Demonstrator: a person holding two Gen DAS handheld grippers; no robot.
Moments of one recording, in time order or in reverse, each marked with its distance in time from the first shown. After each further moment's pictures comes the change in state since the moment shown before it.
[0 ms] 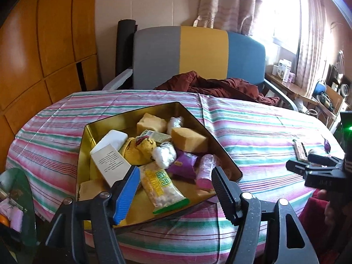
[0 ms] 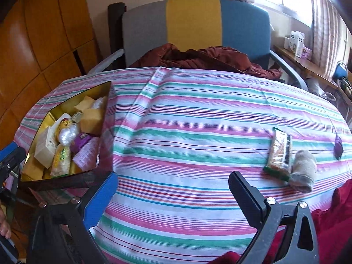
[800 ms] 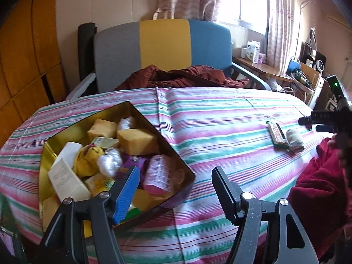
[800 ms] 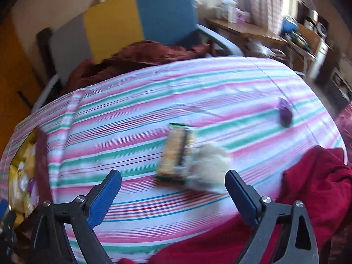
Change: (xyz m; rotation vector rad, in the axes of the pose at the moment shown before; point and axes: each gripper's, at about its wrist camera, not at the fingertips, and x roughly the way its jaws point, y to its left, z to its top) left arm 0.027 -0.069 0.006 0.151 0.047 -0.153; right arm -0.022 -0.180 0.027 0.356 0.099 -0.230
